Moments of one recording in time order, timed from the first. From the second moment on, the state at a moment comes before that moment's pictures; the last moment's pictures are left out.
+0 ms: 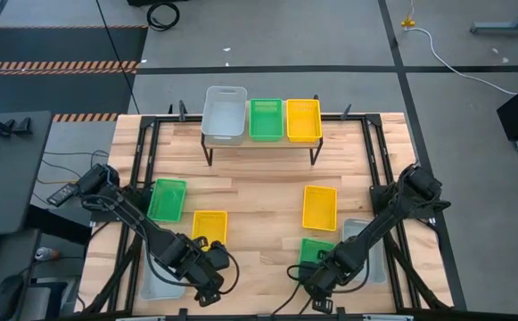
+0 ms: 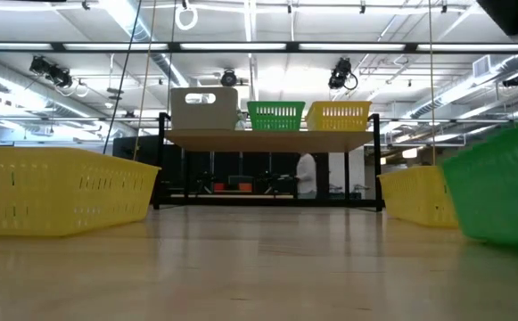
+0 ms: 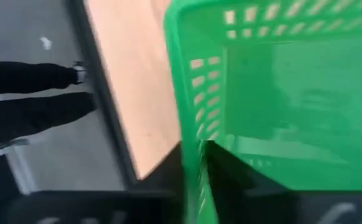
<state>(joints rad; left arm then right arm) -0.69 1.74 1.45 -0.89 -0.08 -1.02 0.72 1.87 1.20 -0.52 -0.14 1.04</state>
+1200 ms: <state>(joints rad) -0.69 1.74 1.45 -0.89 -0.05 -1.01 -0.04 1.79 1.98 -1.06 0.19 -0.18</state>
